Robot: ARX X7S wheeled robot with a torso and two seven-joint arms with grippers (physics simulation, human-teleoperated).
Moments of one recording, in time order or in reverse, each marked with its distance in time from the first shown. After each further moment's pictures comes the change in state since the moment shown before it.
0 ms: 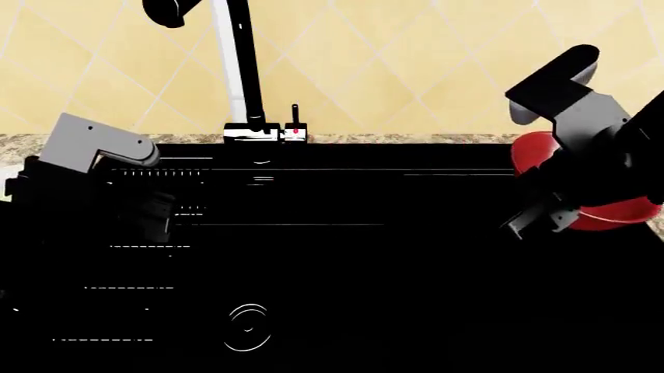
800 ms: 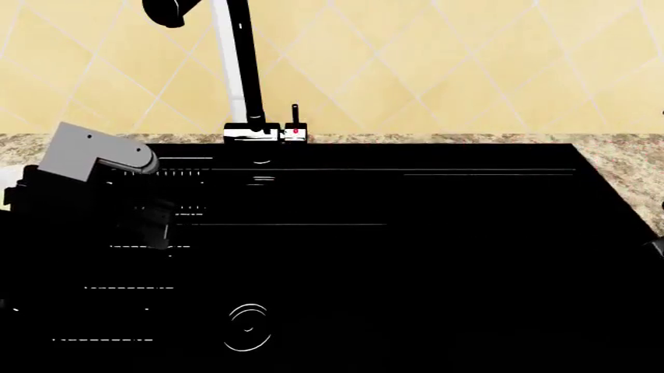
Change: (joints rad) left arm 0.038 -0.012 -0.014 0.012 -0.029 0.011 -0.032; right arm 0.244 0.274 -0.399 -0.041 -0.287 -0.065 -0.272
